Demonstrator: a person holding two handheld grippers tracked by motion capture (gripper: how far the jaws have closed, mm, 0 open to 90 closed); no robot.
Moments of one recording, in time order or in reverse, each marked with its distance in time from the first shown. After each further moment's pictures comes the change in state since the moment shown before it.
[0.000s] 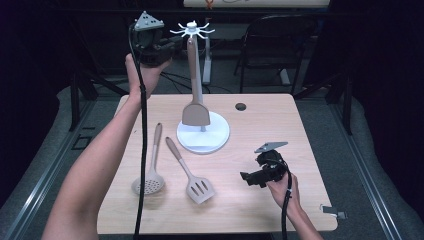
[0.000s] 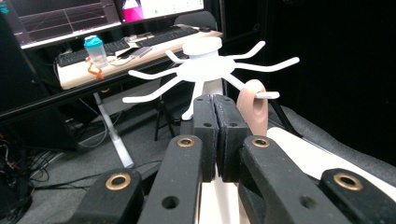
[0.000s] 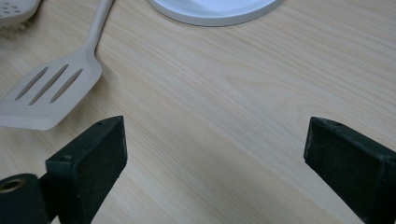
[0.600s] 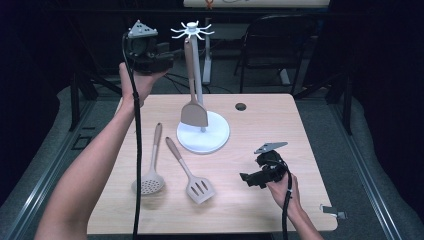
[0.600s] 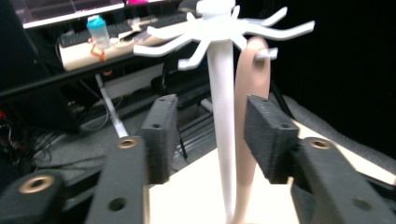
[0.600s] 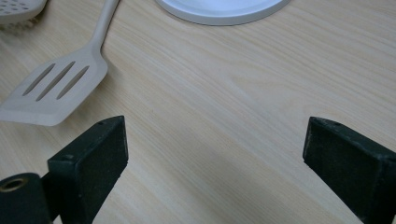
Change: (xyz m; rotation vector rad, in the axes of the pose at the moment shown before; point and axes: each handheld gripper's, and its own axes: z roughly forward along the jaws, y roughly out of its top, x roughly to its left) left arm 0.004 -0.020 -0.014 0.066 0.010 -0.024; right arm 0.001 0.000 -0.001 0.006 0.022 -0.014
